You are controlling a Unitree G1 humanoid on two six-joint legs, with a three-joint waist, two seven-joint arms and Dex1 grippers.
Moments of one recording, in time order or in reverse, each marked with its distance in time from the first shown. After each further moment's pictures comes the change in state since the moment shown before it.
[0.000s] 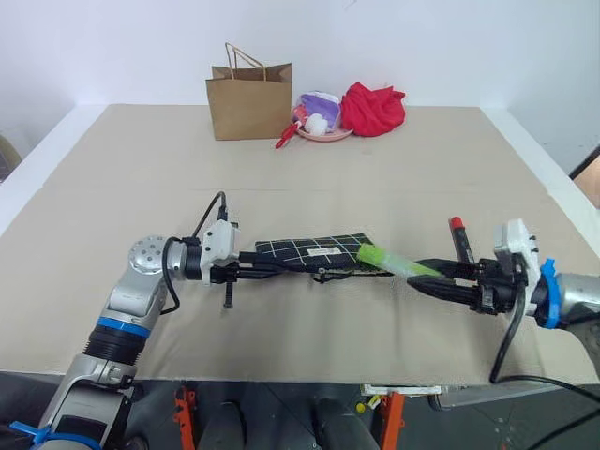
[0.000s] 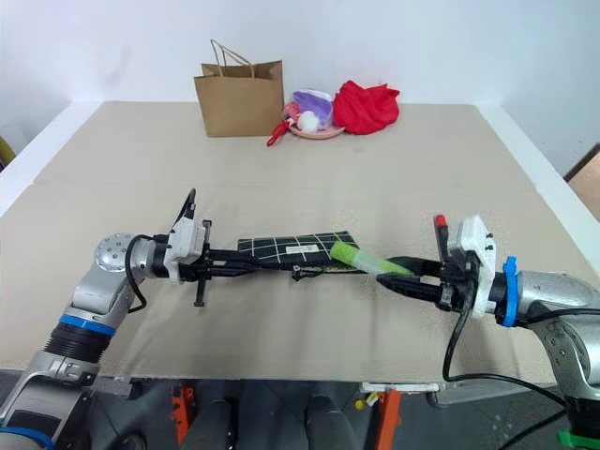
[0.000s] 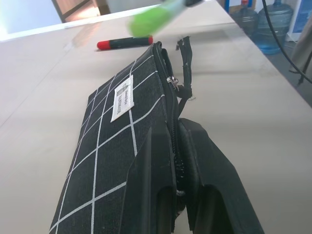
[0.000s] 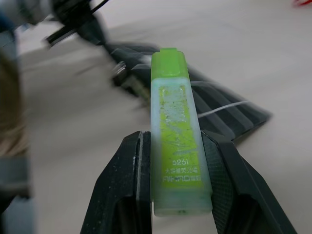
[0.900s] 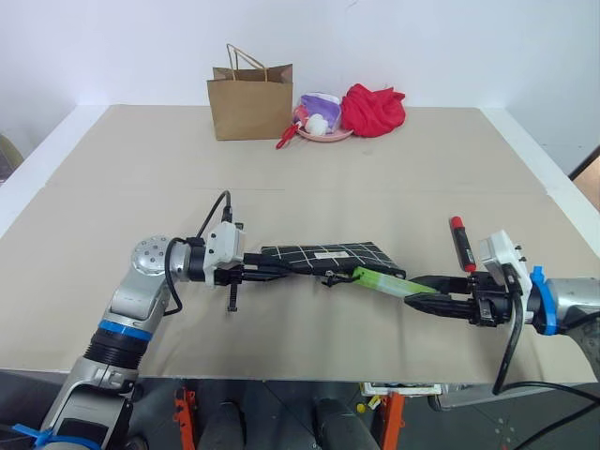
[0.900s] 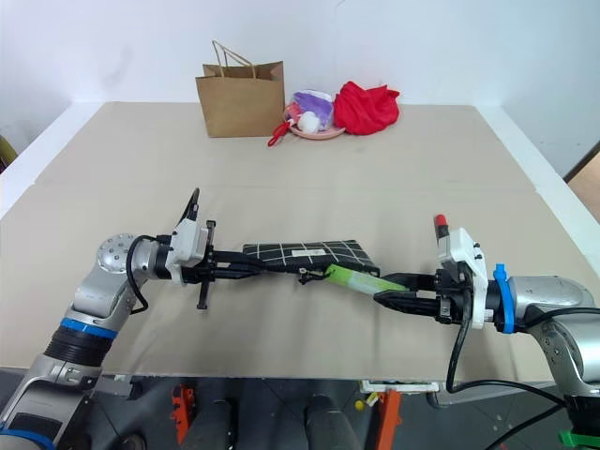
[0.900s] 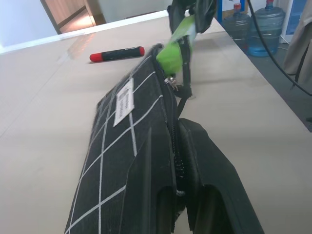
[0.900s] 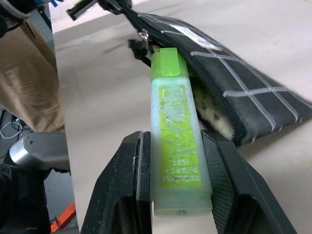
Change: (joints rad) left arm 0.027 -0.007 -0.003 -0.082 -0.001 0.026 0.004; right arm -0.012 -0.021 0.052 0.033 -0.008 0.040 0.064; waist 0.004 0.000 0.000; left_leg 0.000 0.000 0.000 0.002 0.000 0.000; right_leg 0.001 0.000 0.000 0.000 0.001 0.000
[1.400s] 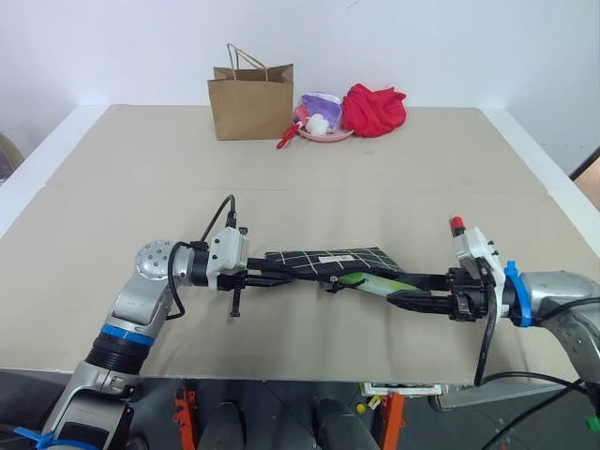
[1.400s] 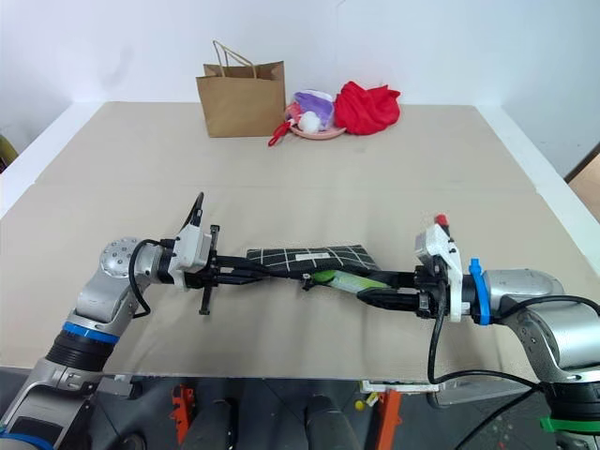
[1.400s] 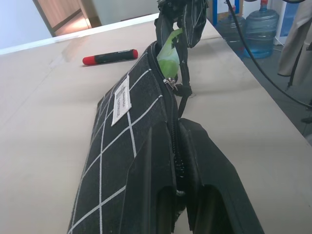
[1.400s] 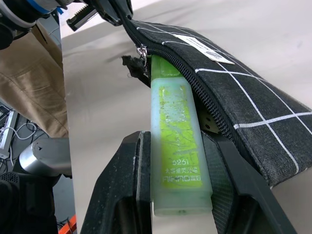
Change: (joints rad) left arm 0.012 -0.011 -0.015 -0.024 0.000 0.002 0.008; right arm -0.127 0.042 0.114 -0.005 -0.003 0.069 -0.044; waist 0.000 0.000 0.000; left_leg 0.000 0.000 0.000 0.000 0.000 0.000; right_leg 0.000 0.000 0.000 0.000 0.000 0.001
